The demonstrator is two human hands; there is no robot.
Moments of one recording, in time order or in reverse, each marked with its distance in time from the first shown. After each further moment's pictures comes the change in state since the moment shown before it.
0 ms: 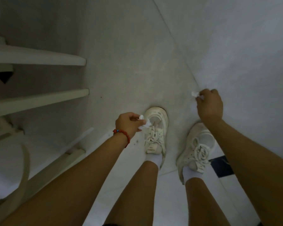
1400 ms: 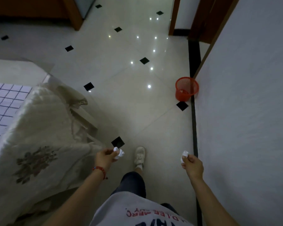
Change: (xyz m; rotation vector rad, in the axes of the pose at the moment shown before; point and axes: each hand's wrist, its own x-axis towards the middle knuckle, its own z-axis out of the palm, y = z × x) left_hand -0.463 0.404 -0.177 -0.283 -0.008 0.564; right_hand -0.284 -0.136 -0.604 0.917 0.386 0.169
